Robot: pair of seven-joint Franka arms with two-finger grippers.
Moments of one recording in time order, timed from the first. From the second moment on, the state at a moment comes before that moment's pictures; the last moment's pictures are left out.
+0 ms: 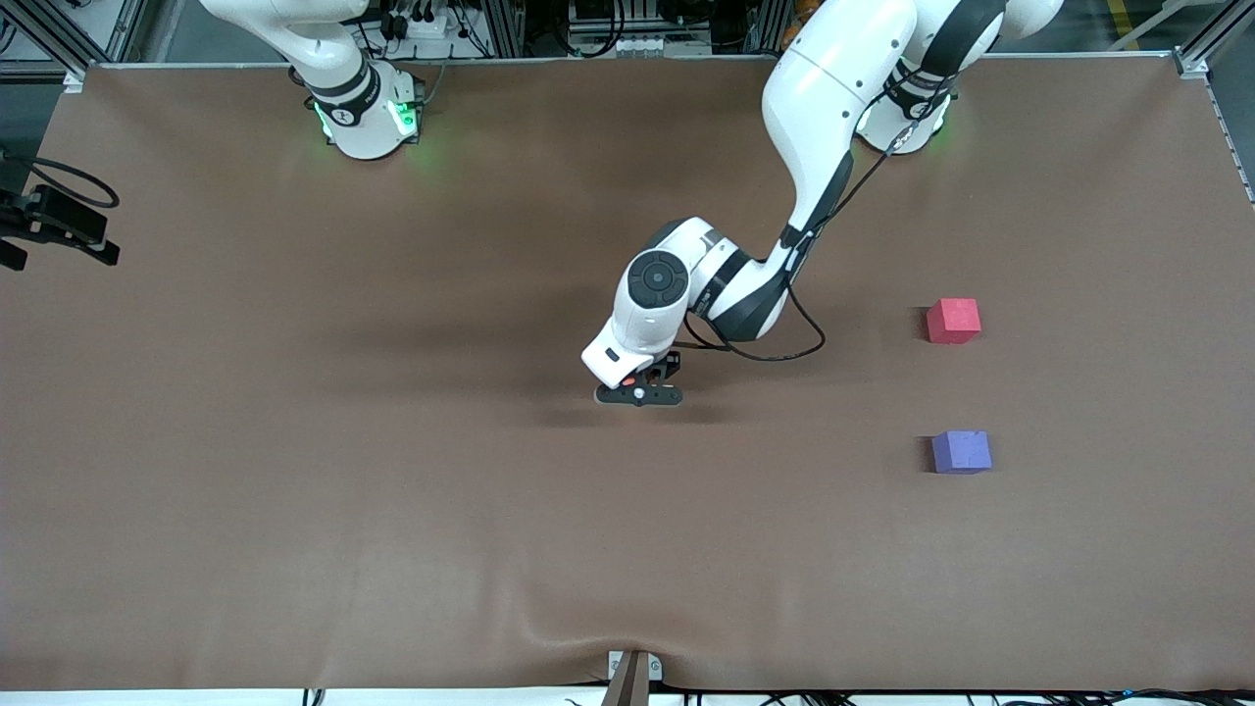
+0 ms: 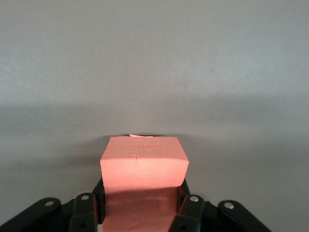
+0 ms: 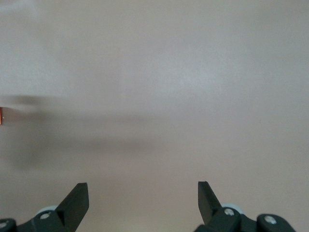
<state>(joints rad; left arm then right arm) -0.73 0.82 -0.05 -1.38 -0.05 2.32 -0.71 0.00 0.04 -0.08 -1.44 0.03 1.49 -0.11</state>
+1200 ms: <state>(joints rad) -0.01 0.32 -0.07 -2.05 -0.05 2.22 -0.04 -0.01 0.04 -0.06 -1.45 0.04 1.50 -0.11</state>
